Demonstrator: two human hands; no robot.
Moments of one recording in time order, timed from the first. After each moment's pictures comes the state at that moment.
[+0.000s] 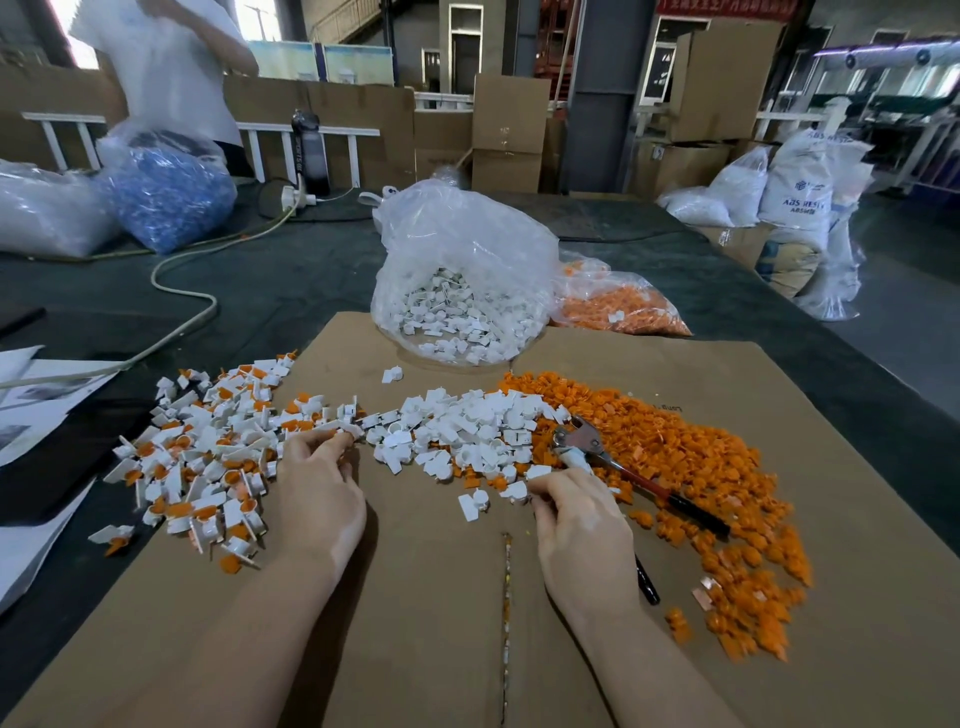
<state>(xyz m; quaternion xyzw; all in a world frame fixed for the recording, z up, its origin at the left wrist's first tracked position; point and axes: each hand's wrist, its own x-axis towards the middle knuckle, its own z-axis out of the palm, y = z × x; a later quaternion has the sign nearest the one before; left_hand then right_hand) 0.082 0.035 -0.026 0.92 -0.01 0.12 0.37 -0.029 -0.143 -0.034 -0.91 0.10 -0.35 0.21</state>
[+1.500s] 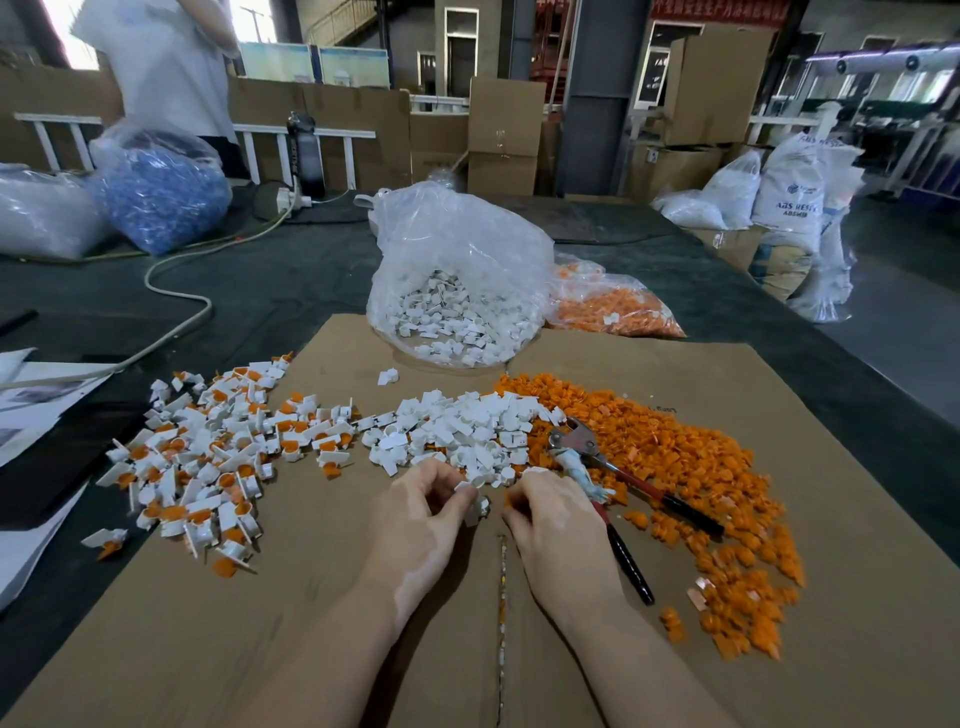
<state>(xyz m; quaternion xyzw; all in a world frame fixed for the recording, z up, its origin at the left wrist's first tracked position) 0.039 -0.016 -0.032 0.82 -0.15 0.03 0.55 -0.024 -0.139 -0.032 -0.95 0.07 -0.24 0.20</state>
